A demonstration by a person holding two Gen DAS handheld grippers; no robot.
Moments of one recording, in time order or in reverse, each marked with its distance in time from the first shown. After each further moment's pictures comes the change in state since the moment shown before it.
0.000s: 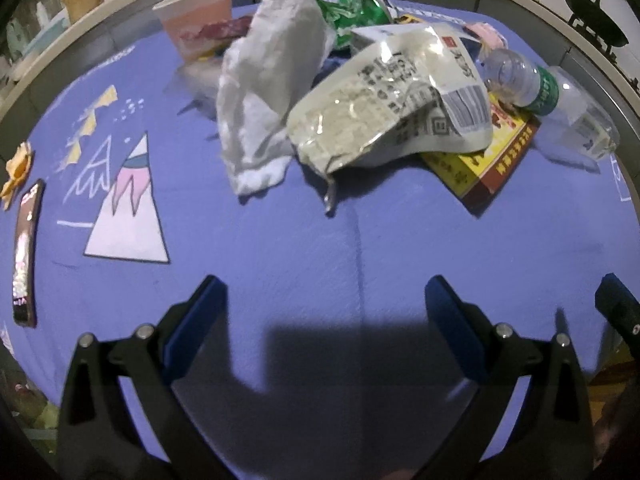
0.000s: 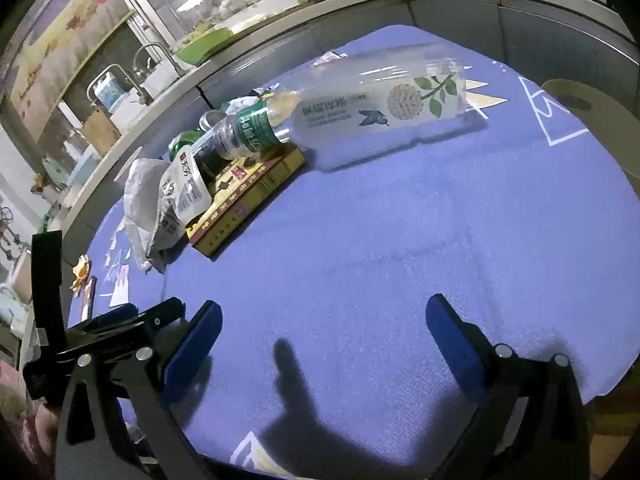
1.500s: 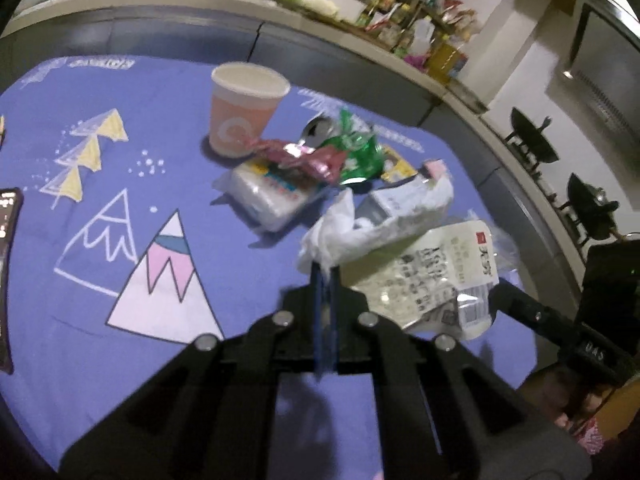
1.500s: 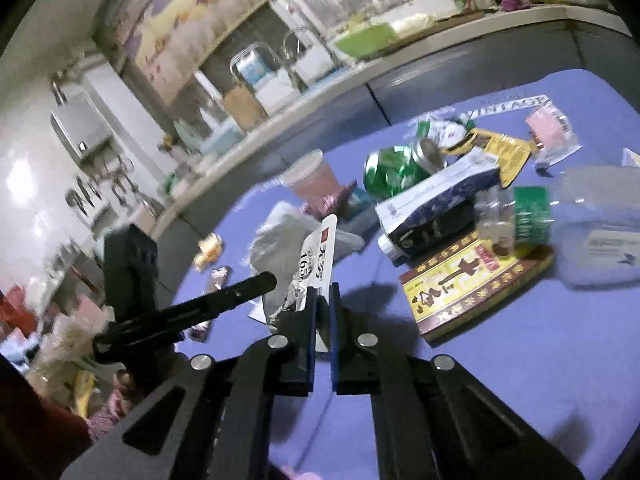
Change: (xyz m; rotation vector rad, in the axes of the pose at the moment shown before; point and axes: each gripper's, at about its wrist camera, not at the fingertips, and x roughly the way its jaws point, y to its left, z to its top) left arm -0.066 0.100 0.029 -0.185 -0.252 -0.416; right arm 0.005 0.102 0.068 -0.208 0.012 0.506
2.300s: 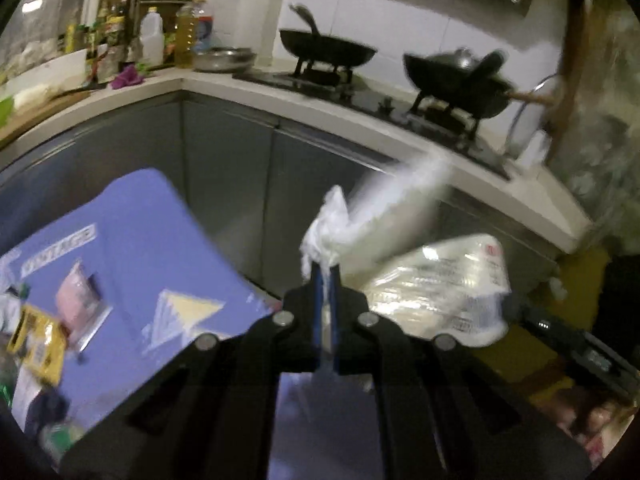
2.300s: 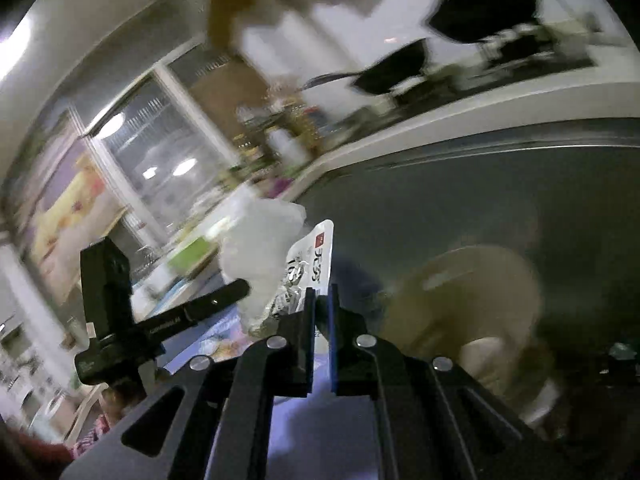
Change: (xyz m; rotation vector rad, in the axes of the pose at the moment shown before) left arm 0.203 -0.409 0.012 0.617 0.087 -0.317; right arm -0.301 -0.204 -0.023 0.315 -0.640 -0.488
